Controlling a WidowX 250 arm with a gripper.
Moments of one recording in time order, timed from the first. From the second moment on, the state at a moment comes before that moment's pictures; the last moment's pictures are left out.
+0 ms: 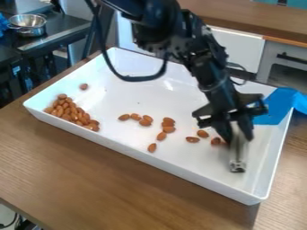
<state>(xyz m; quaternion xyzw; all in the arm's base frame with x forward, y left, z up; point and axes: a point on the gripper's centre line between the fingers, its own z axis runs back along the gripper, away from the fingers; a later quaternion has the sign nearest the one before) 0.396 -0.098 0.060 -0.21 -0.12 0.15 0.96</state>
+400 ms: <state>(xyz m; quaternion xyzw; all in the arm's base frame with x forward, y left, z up) 0.391 -0.037 0.060 -0.21 -0.10 0.15 0.96</state>
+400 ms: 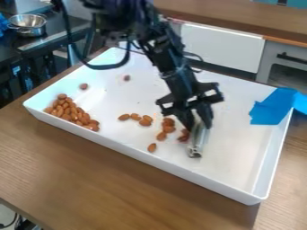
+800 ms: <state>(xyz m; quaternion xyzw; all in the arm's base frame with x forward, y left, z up) 0.378 0.030 0.061 -0.20 -0.11 0.17 0.96</state>
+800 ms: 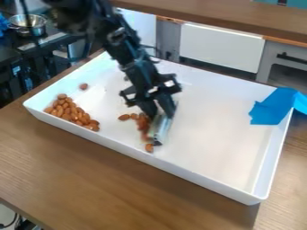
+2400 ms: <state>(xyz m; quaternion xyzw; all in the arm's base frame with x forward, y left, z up) 0.374 0.001 0.131 -0.24 -0.10 0.23 0.94</state>
